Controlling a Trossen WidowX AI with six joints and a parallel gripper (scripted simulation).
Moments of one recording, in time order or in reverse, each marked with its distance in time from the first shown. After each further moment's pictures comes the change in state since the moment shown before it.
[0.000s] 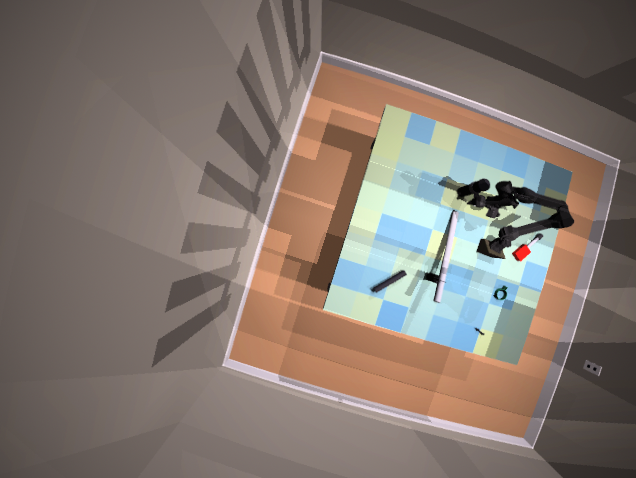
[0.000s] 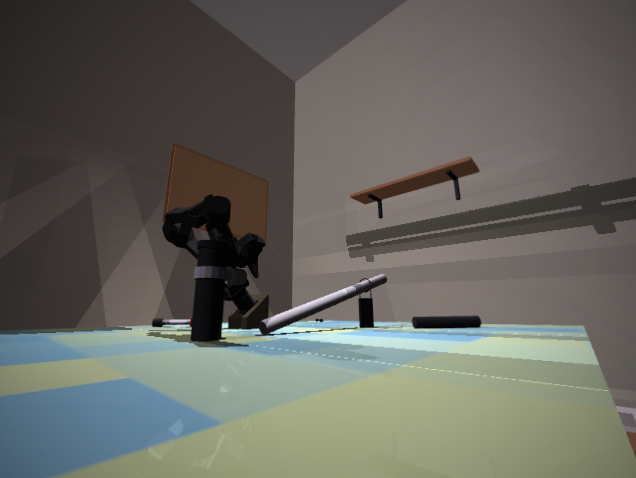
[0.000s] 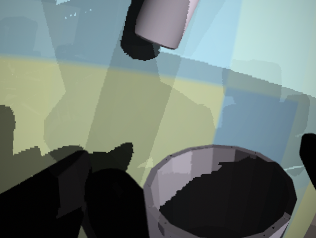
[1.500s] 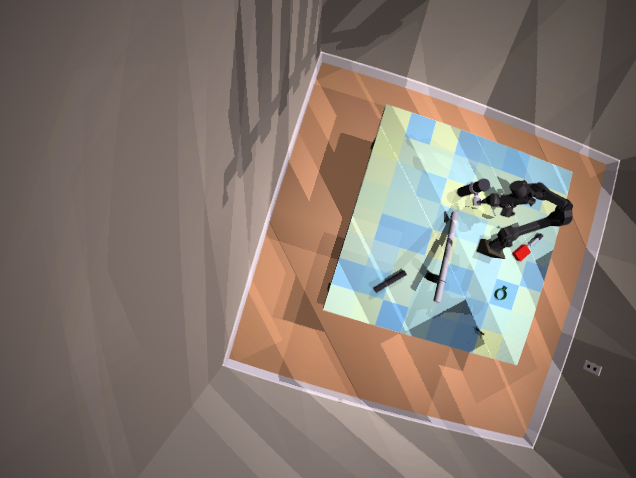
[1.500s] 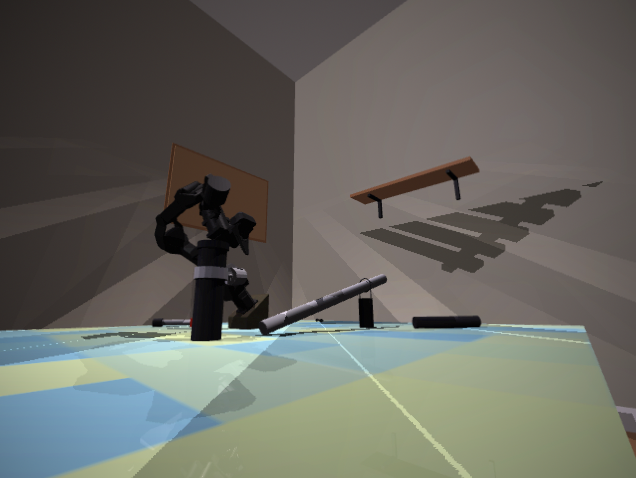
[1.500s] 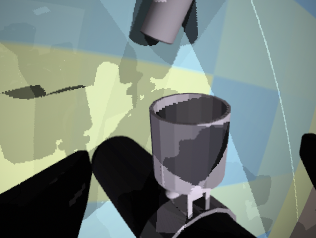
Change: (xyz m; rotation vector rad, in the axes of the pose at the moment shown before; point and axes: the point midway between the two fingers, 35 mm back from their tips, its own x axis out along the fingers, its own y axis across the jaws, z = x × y) arm -0.068 -0.001 0.002 -0.003 -0.011 0.012
